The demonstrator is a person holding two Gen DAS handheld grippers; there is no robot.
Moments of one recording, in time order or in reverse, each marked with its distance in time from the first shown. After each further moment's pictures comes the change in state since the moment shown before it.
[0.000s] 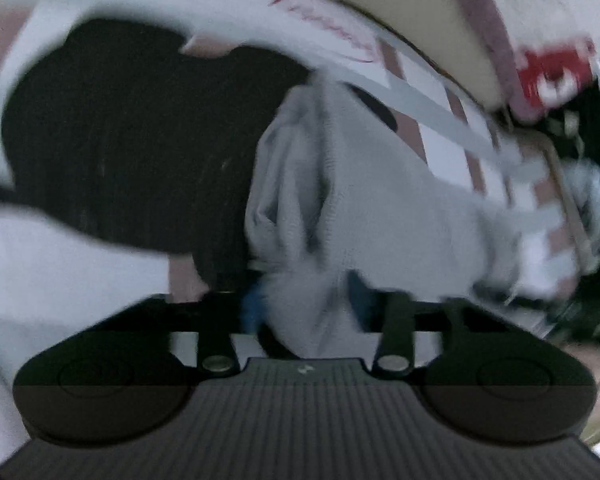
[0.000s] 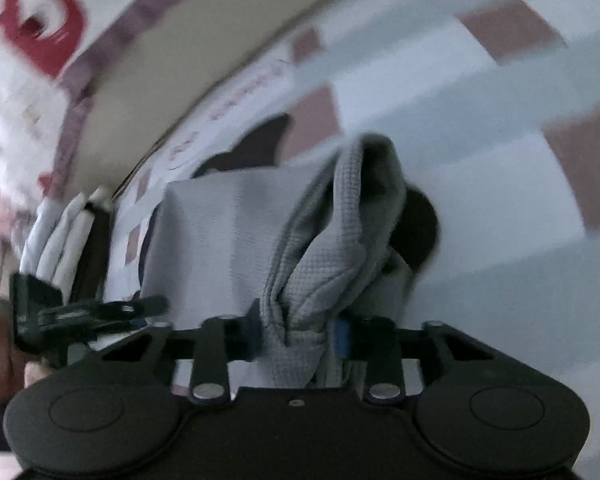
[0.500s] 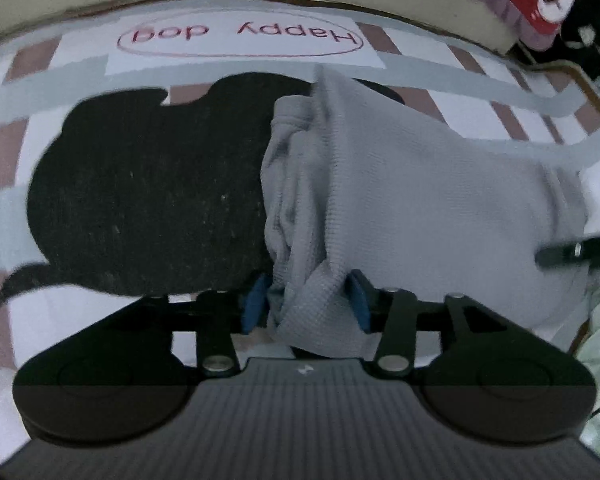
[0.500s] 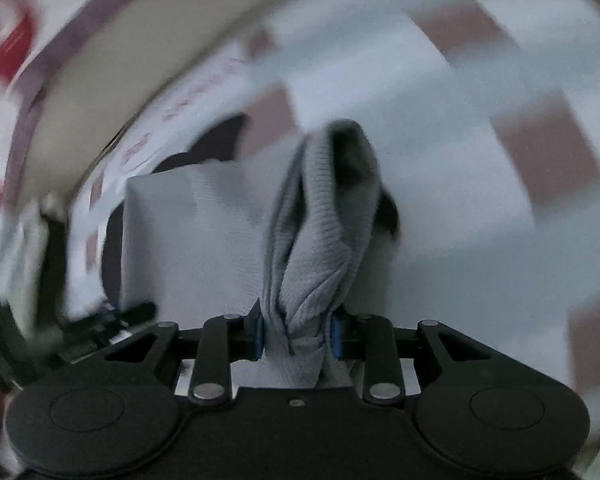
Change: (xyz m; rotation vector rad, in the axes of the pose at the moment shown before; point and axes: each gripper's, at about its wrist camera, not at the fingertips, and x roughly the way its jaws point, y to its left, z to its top) left arm -0.005 -0.014 -0.001 0.152 0.005 0.174; right arm -0.005 -0.008 0.004 0.260 0.090 -0.147
